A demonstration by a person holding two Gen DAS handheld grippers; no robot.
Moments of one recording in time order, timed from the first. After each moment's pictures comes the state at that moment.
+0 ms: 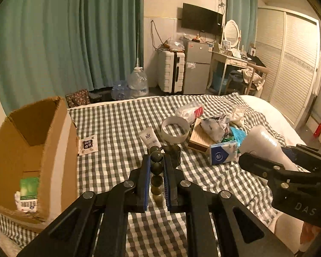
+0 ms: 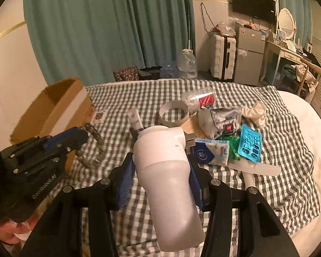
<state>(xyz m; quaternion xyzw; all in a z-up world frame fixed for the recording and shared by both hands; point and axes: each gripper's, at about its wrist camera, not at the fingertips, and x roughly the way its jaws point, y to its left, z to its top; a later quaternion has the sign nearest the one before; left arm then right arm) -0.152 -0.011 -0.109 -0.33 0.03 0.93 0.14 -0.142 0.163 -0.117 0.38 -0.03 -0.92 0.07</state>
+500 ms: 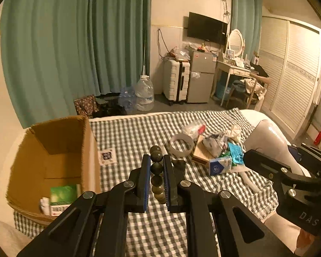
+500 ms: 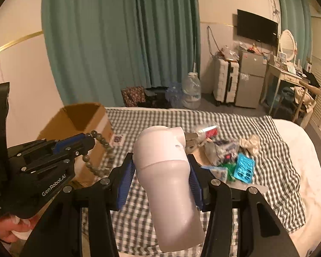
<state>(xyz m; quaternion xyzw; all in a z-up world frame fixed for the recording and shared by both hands) -0.137 -0.052 -0.031 -0.32 0.02 0.94 0.12 -0.108 0.126 -0.037 0.32 -0.01 -0.94 0.09</state>
